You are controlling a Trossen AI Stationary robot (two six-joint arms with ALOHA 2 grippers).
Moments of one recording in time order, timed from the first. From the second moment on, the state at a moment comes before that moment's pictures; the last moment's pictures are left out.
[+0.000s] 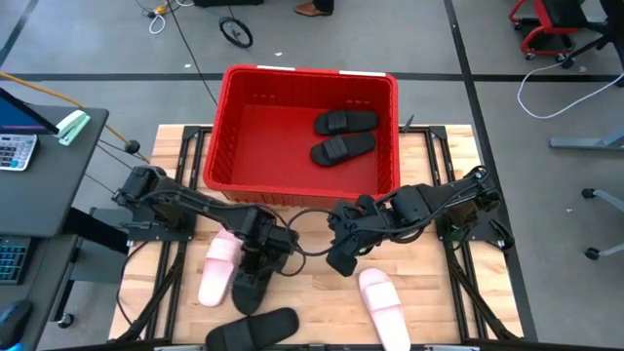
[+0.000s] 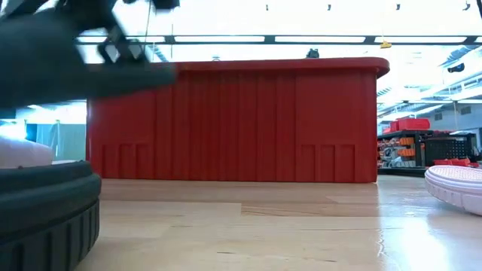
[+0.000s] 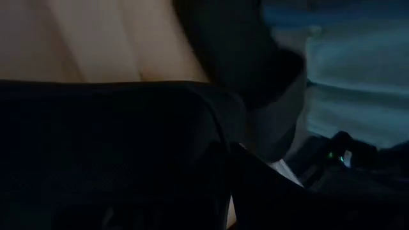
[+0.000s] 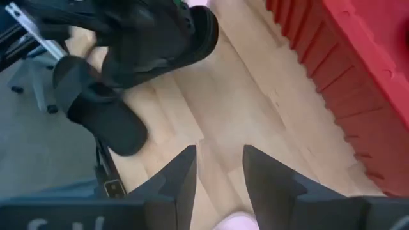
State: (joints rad) left arm -0.31 1.72 1.35 -1.03 0.59 -0.10; right arm 0.38 1.86 2.17 -1.36 0.24 0.91
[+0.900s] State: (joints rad) left arm -0.14 1.63 2.32 -1.26 -0.28 -0.38; right arm 0.53 1.85 2.17 -1.30 0.40 1.03
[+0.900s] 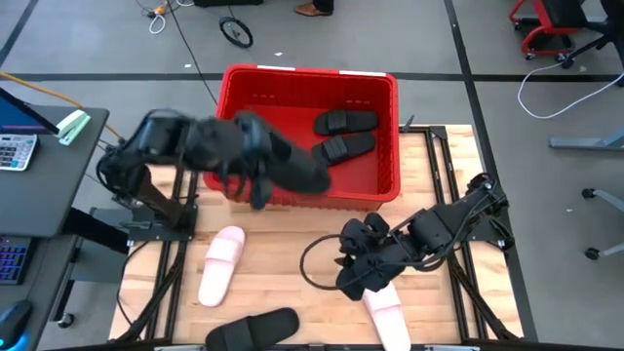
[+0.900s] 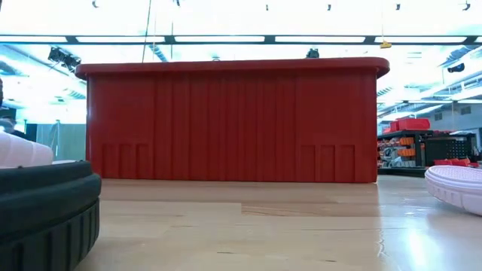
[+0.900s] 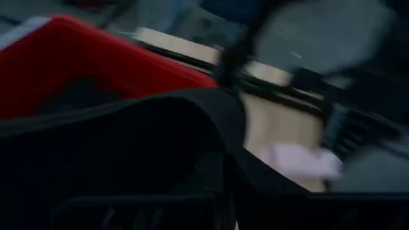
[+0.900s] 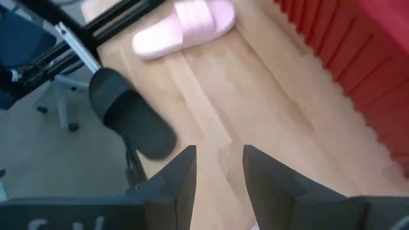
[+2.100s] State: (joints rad) left arm 0.68 1.99 2.31 -1.18 0.05 -0.59; right arm 0.35 1.59 2.17 -1.31 0.86 0.70
